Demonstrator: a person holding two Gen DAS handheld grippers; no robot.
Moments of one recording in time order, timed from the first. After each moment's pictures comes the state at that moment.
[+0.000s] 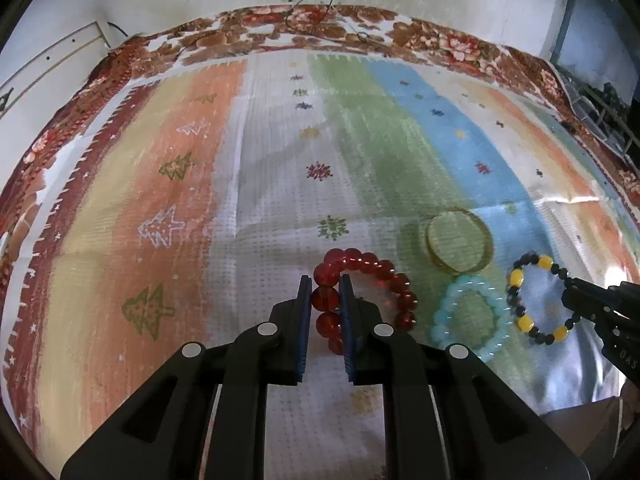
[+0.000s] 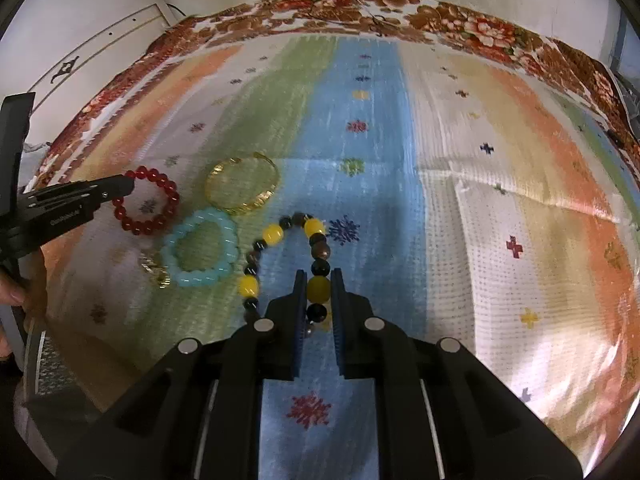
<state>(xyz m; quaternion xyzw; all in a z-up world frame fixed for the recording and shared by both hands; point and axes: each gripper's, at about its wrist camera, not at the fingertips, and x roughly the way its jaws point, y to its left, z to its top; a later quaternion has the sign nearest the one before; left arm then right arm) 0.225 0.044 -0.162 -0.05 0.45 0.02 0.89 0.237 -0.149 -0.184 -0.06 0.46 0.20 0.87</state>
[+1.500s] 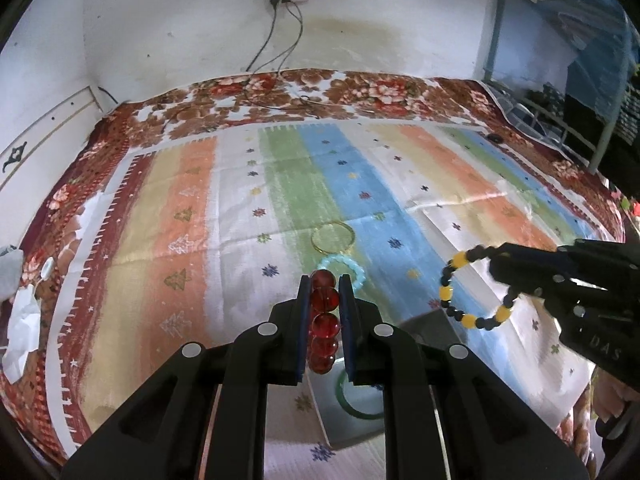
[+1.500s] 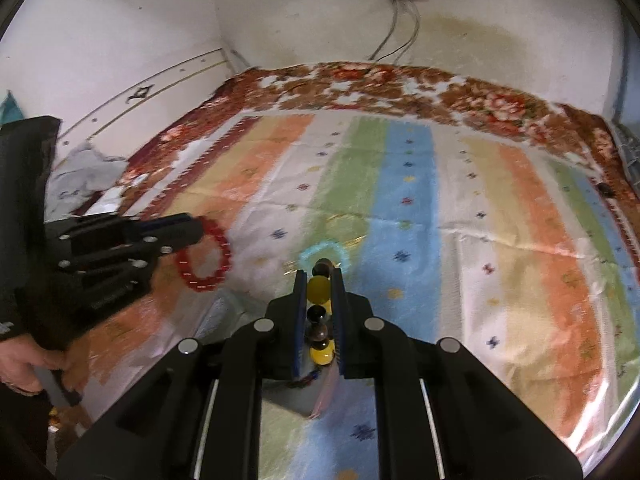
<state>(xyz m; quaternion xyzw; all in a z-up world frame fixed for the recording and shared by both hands) 0.090 -0.025 -0.049 -0.01 0.38 -0.03 0.92 0.100 -0.140 -0.053 -0.05 0.37 0.27 0.89</state>
